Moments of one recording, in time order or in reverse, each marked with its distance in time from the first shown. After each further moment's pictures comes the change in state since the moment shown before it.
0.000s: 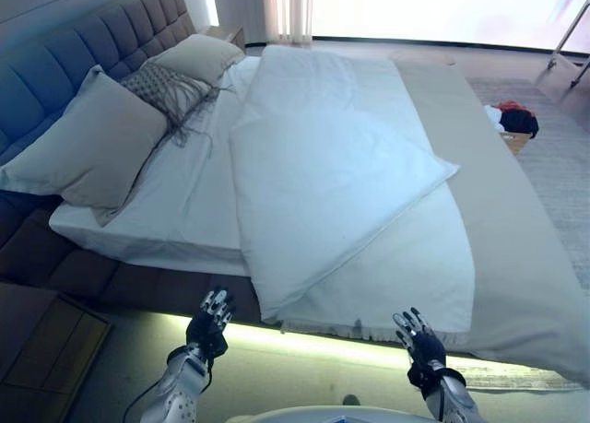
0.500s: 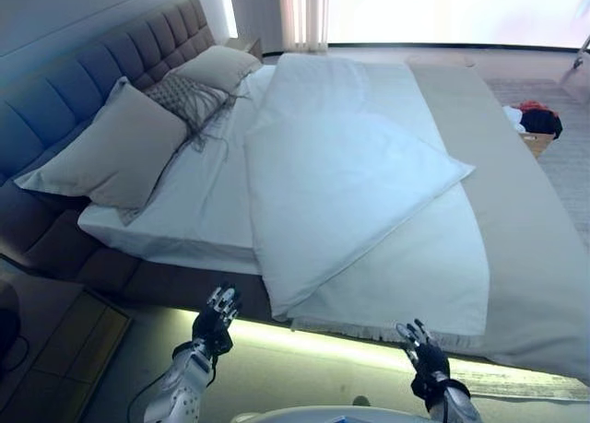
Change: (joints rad) left arm -0.010 -0.002 -0.032 0.001 0.037 0.005 -0.015; right arm 0.057 -0.007 -0.002 0.001 0.011 0.010 0.008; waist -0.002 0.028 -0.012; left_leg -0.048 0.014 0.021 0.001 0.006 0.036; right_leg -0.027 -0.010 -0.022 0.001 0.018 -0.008
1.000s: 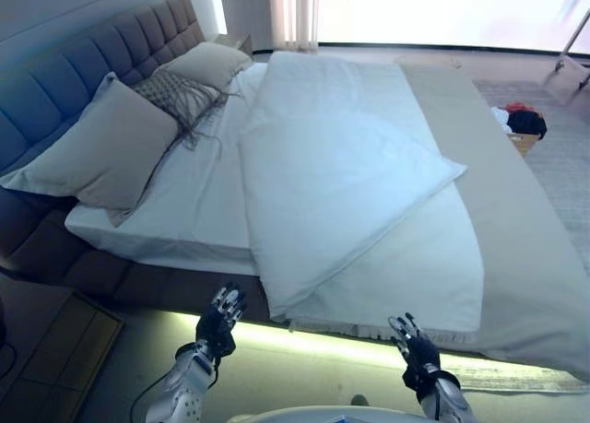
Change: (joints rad) left arm -0.005 0.008 -0.002 0.002 -0.001 -0.002 -0.035; right arm -0.044 0.029 0.026 0.001 0.014 0.022 -0.025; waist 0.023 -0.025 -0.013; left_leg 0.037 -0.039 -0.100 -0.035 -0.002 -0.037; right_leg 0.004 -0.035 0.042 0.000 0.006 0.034
